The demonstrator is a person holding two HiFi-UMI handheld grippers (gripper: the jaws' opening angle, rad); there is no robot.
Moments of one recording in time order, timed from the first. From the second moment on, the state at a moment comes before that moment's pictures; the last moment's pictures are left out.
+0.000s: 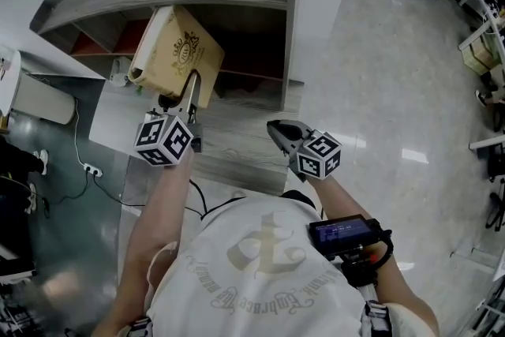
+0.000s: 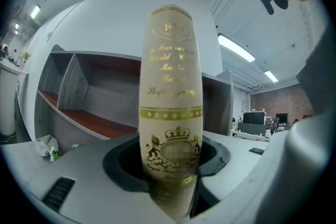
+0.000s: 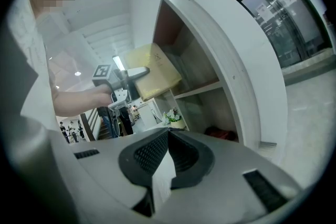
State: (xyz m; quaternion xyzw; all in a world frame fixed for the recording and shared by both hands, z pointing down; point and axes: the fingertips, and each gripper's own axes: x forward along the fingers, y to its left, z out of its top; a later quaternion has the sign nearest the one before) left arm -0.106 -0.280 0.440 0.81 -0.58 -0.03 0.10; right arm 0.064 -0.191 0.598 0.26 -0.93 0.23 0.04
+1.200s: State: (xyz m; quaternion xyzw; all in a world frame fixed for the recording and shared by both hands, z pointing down) left arm -0.168 -0.187 0.506 0.84 -0.53 -0.02 0.15; right arm -0.009 -0.177 0.599 0.25 -0.94 0.24 0.05
